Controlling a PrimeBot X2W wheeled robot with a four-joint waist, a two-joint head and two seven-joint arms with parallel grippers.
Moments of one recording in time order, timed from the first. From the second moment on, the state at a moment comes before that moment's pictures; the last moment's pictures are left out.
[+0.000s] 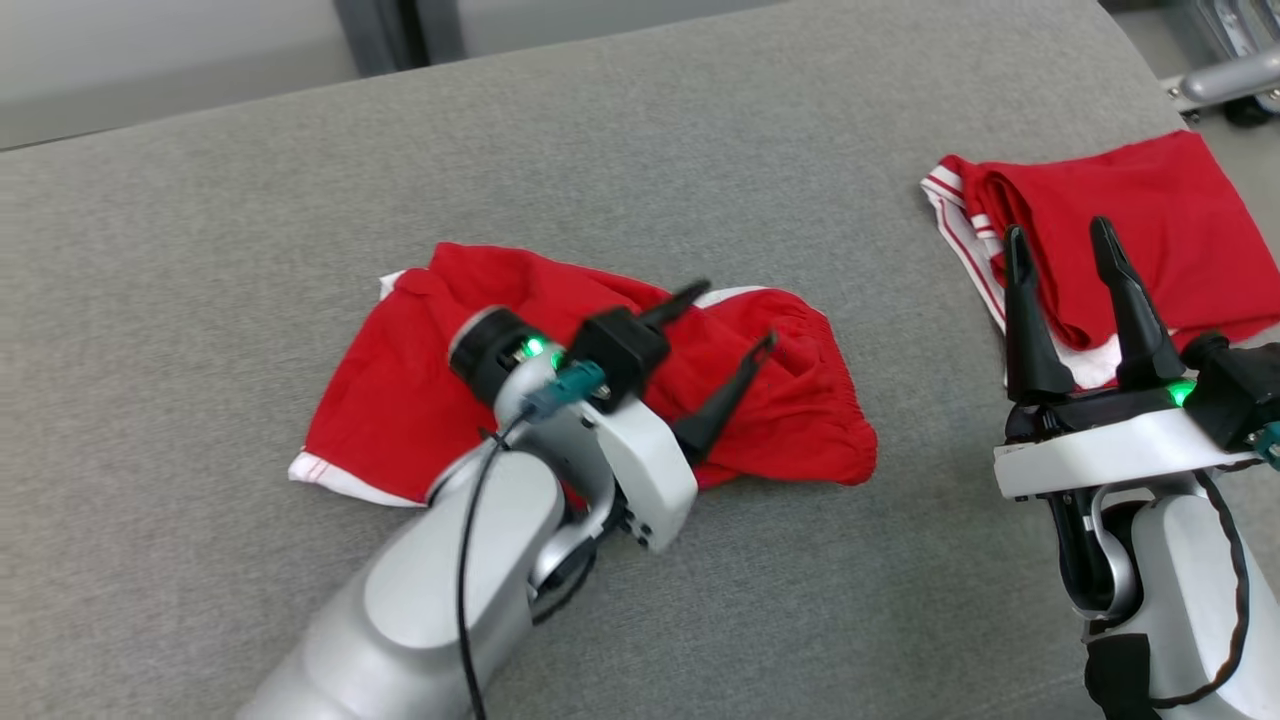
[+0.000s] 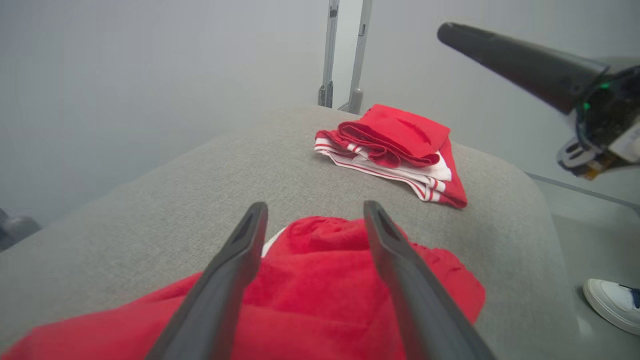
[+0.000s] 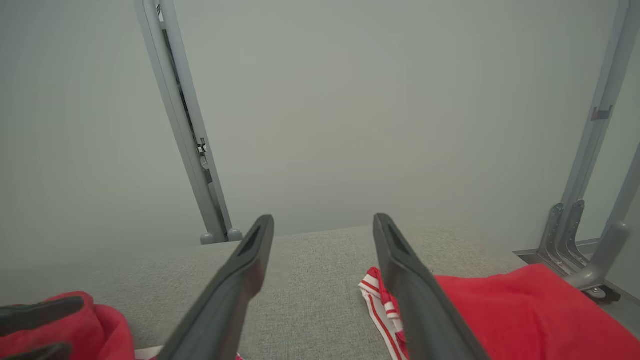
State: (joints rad) left arm -0.67 0.08 -0.79 0.43 -0.43 -0.09 -0.03; right arm -0.38 -0.06 0.05 0.22 0.25 0.13 -0.26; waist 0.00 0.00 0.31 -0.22
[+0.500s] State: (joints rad) left arm -0.55 0.23 -0.53 0.33 -0.50 0.03 -0.25; right arm -0.33 -0.11 0.09 0.20 0.24 0.13 -0.25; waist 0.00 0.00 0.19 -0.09
